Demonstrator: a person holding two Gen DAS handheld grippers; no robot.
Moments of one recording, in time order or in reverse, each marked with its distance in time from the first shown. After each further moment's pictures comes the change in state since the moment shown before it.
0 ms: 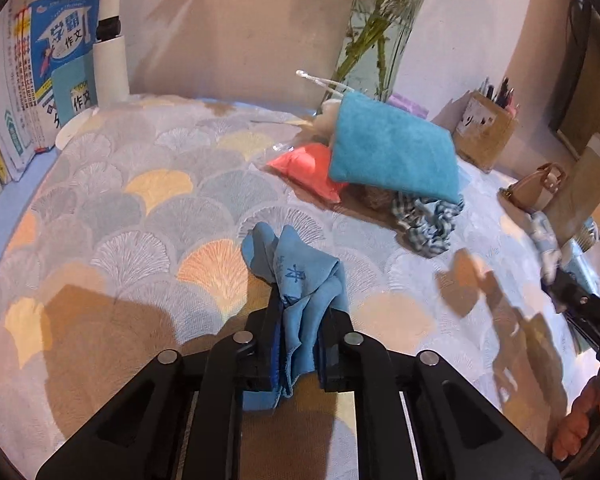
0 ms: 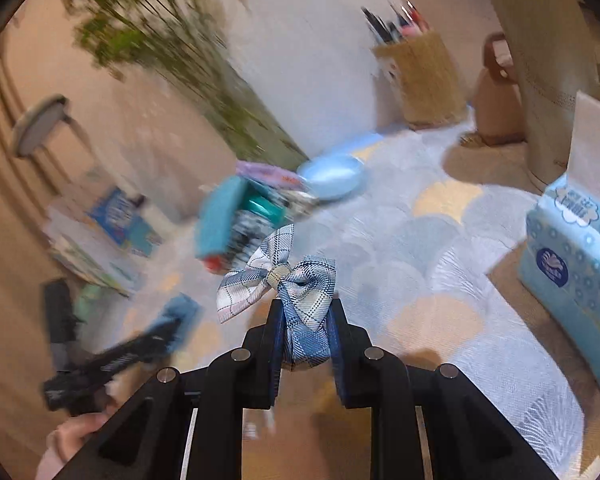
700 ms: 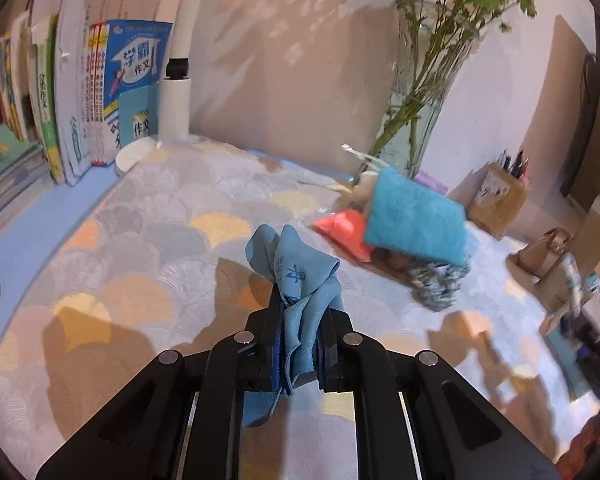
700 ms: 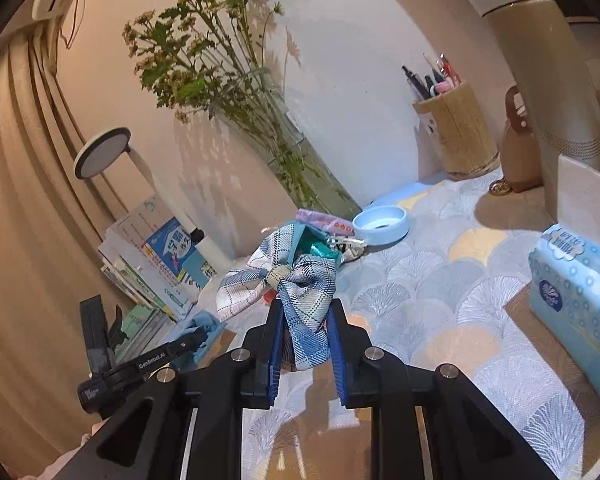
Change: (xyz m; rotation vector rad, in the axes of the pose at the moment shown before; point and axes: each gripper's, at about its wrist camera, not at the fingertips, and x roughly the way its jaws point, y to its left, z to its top) left arm -0.042 0.010 -0.002 -0.142 -0.179 0.055; right arm -0.030 0.006 -0.006 -0.019 -0.158 0.145
